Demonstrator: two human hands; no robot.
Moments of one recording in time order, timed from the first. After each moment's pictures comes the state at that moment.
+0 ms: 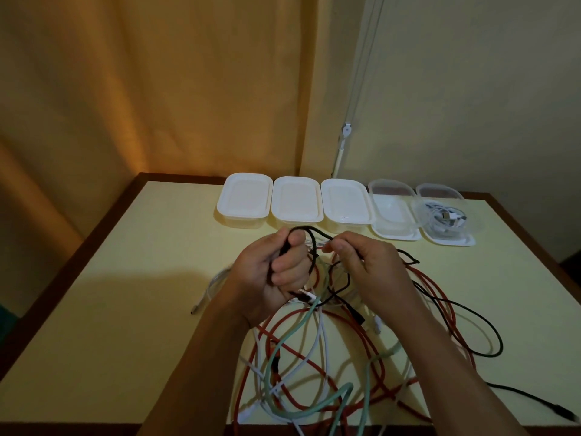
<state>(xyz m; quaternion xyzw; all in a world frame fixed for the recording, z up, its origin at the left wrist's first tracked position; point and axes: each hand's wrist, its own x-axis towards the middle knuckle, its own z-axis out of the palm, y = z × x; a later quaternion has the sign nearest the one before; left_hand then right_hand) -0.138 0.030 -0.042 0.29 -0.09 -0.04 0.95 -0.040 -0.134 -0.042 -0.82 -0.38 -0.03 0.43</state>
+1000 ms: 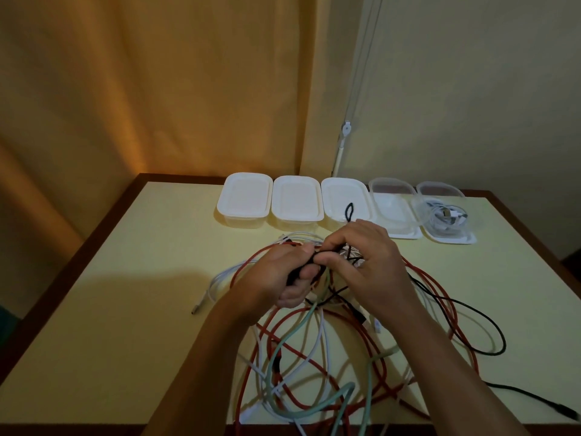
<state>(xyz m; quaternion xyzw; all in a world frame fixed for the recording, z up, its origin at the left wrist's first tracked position) -0.139 0.024 -0.038 0.61 -0.01 -0.02 0.80 -0.046 -0.126 -0.036 -0.75 -0.47 -0.14 0.44</state>
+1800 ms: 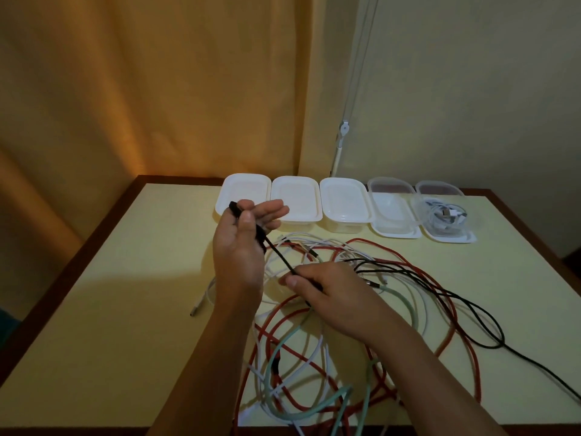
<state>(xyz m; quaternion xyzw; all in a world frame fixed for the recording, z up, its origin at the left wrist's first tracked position) -0.128 0.030 -0.039 0.55 0.09 0.42 0.72 -0.070 -0.112 -0.045 -0.81 -0.47 0.13 0.32</state>
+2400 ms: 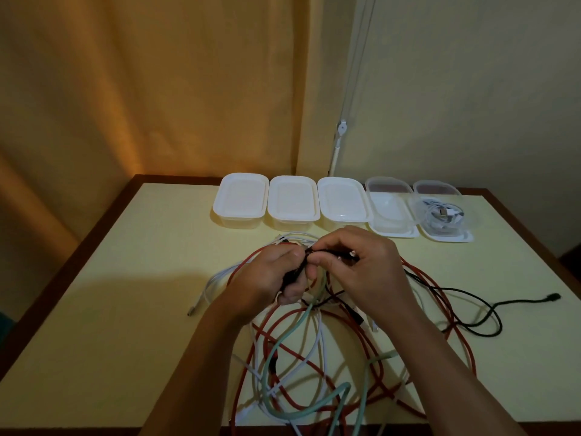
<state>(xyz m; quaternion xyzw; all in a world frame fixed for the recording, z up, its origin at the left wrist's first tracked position) -0.137 0.027 -0.049 0.67 -0.01 0.02 0.74 -0.053 -0.130 -0.034 -0.75 -0.44 -0.08 0.49</state>
